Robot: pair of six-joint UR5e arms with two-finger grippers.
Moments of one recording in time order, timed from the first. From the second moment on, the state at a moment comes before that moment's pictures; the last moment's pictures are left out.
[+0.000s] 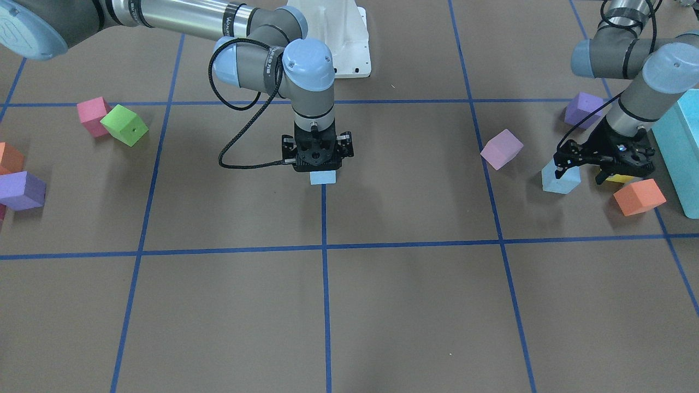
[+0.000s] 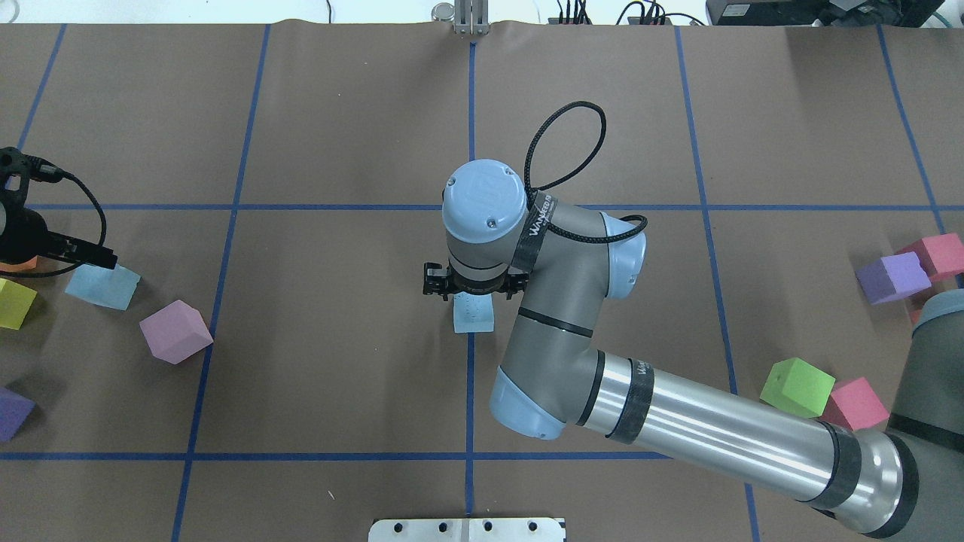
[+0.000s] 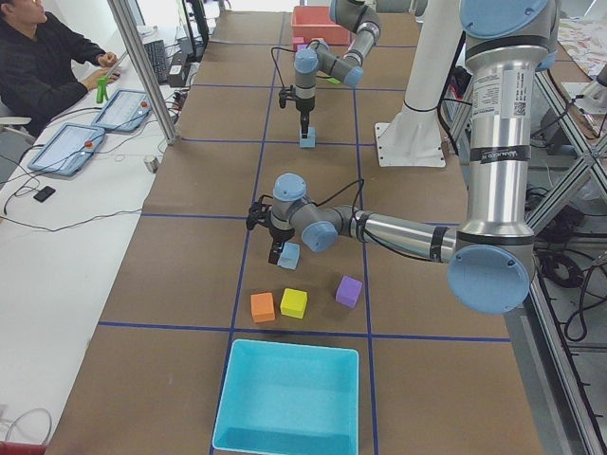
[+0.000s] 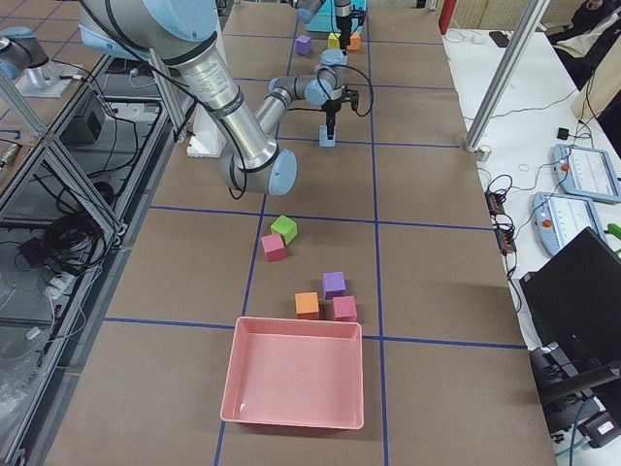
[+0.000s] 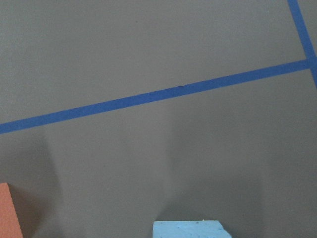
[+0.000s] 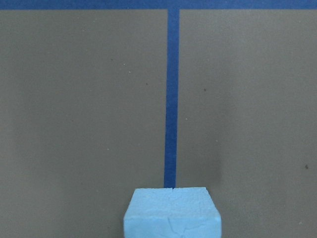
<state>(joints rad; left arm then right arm) -0.95 -1.54 -1.70 -2.16 -2.06 -0.67 0.48 -0.74 1.48 -1.56 1.88 1.20</state>
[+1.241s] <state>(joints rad) -0.91 -1.55 -1.67 -2.15 -2.06 -0.68 1.13 -0.97 1.58 -1.62 2.27 0.61</state>
